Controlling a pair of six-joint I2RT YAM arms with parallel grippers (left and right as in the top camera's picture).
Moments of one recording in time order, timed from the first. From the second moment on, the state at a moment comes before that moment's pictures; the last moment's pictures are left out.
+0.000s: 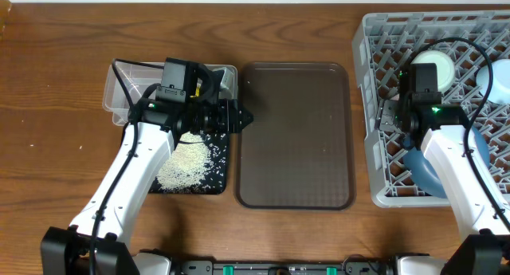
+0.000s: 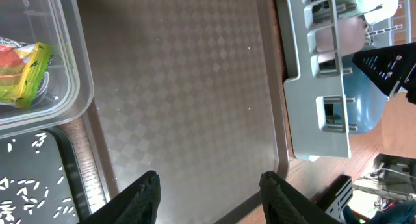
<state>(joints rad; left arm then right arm) -0.22 1.48 1.12 -0.69 0.62 -0.28 0.05 1.48 1.07 -0.72 0.22 0.22</state>
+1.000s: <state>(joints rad) -0.16 1.48 1.12 -0.56 0.36 -0.36 0.05 1.48 1.08 -0.53 -0.19 0.23</state>
